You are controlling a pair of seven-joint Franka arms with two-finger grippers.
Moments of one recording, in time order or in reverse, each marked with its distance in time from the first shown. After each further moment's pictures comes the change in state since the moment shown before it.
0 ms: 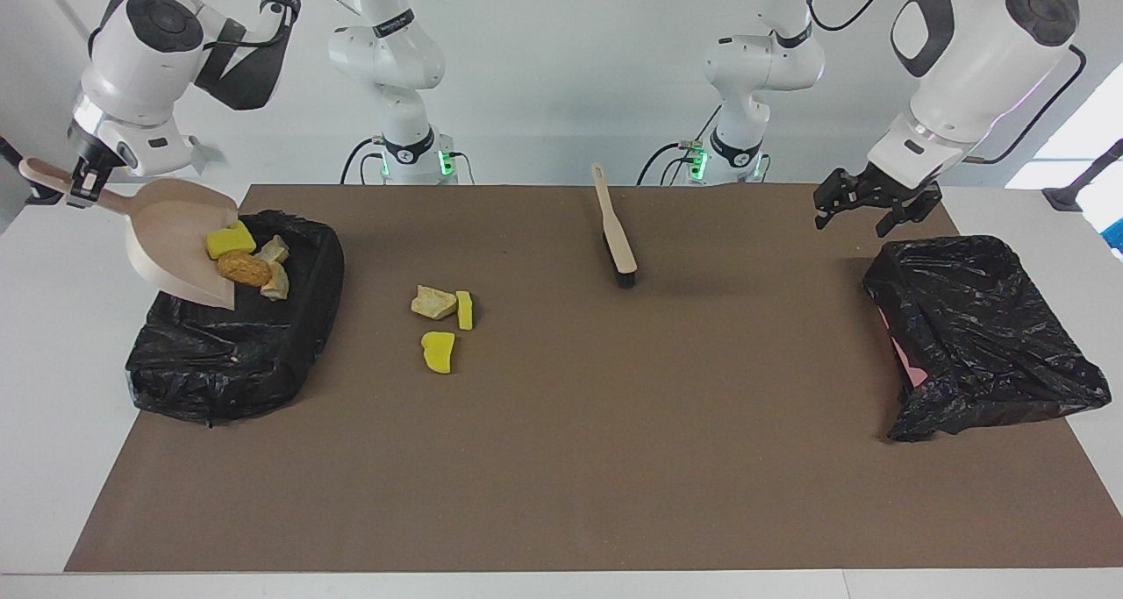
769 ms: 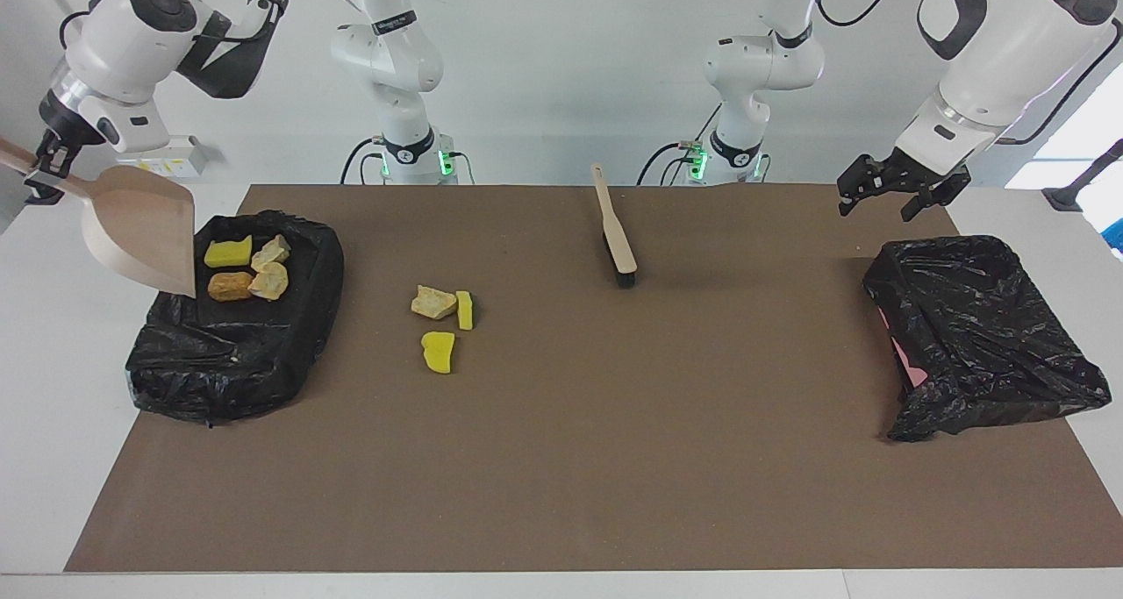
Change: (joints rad) left arm 0.032 0.010 0.000 0.036 0.026 -0.044 0.003; right arm -0.100 -0.066 0.021 -0.048 -0.115 0.145 0.001
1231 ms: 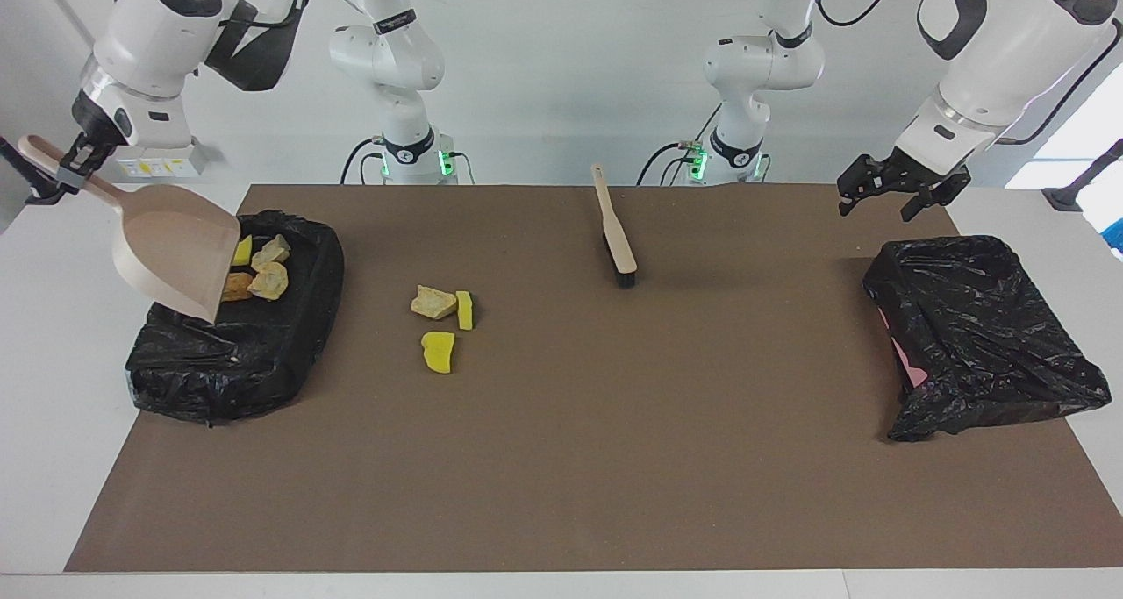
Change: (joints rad) left arm 0.000 0.000 0.000 0.000 0.000 0.000 0.000; right arm 0.131 -0.003 0.040 0.055 0.176 -0.176 0.323
